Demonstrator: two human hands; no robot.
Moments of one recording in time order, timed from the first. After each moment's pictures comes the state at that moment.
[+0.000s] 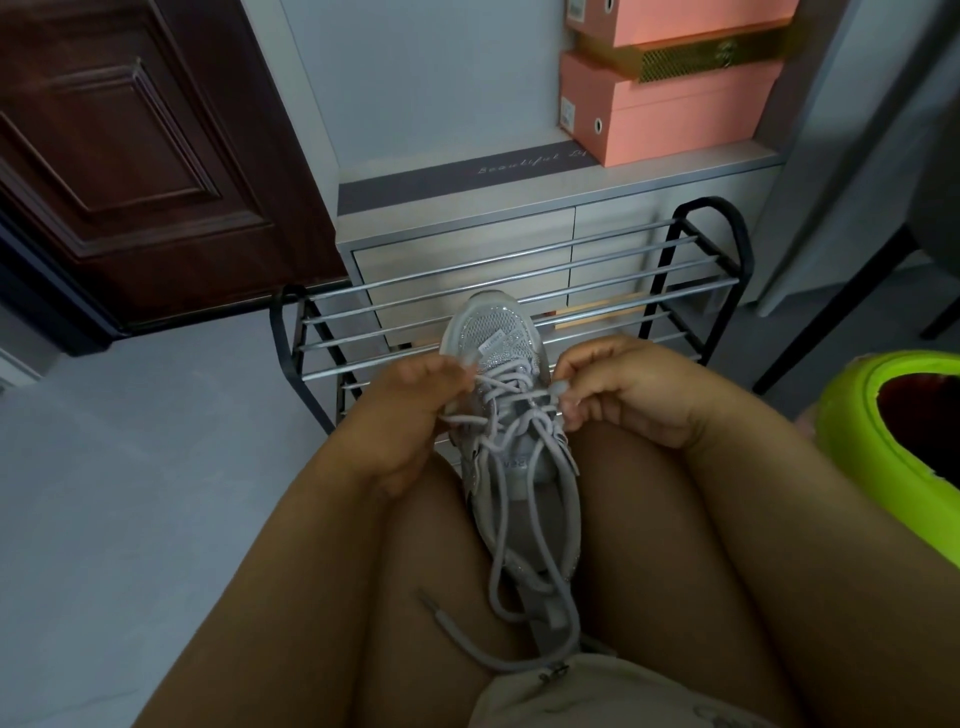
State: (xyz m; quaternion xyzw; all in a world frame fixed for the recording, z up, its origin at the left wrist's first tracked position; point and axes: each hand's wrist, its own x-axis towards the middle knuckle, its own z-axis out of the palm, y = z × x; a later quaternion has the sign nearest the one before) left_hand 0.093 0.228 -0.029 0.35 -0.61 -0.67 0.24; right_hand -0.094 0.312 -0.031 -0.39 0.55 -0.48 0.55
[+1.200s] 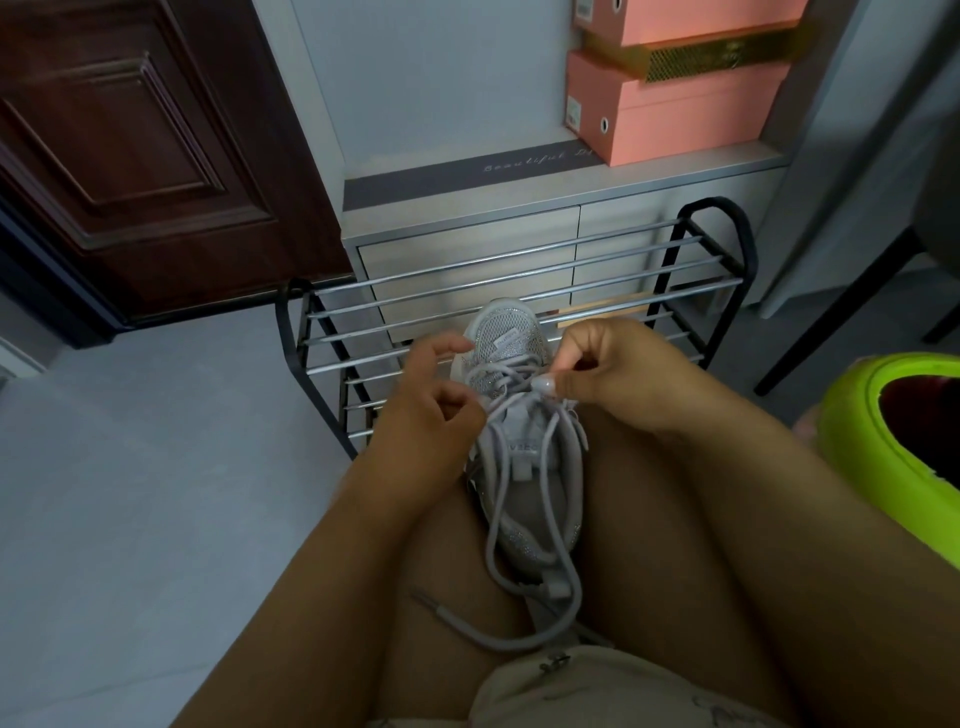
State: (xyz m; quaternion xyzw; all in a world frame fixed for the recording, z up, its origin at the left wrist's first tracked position) left_hand 0.103 0.247 -0.044 0.39 -0.75 -0.46 0.28; right_hand -0.083 0.316 -0.023 -0.53 0.67 -0.41 0.31
